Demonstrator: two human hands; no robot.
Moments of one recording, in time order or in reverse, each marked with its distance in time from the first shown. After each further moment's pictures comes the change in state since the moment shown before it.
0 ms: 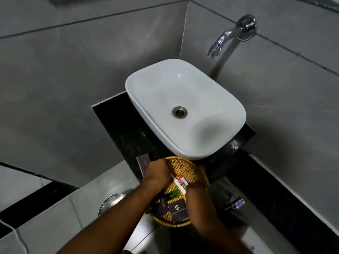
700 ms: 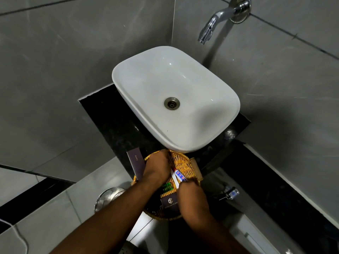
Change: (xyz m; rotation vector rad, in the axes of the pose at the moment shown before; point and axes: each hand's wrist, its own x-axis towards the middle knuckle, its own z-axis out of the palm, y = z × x) left_hand 0.007 0.013 0.047 -0.043 0.070 0.051; right_hand -0.022 0.011 0.028 -0.056 0.192 0.045
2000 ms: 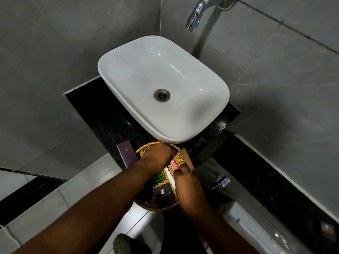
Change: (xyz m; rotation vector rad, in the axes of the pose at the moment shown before) left_hand 0.022 0.014 -0.022 0.378 -0.287 0.463; right_hand 0.005 0.009 -0.008 0.096 0.281 -0.162
